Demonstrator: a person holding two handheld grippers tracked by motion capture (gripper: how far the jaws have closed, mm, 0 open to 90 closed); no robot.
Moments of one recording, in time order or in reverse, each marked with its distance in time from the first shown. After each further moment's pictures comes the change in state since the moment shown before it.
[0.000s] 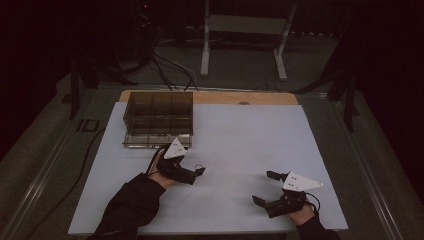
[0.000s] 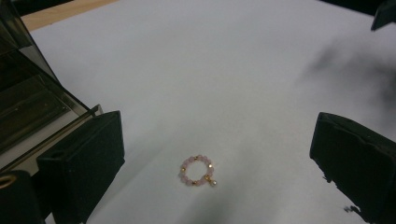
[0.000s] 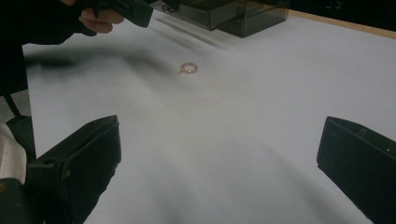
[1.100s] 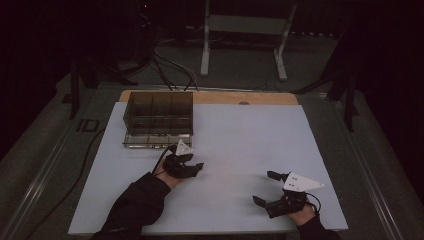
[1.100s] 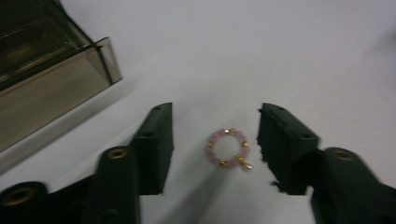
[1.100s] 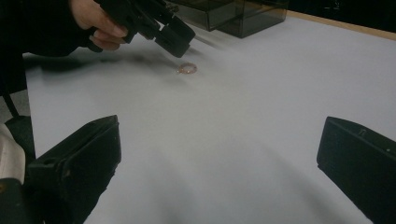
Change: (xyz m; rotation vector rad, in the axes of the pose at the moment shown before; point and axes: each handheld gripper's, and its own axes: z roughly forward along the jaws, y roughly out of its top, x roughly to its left) left arm 0.004 -0.012 0.032 0.148 0.137 -0.094; right arm 0.000 0.000 -0.002 -0.002 -0.005 -0.001
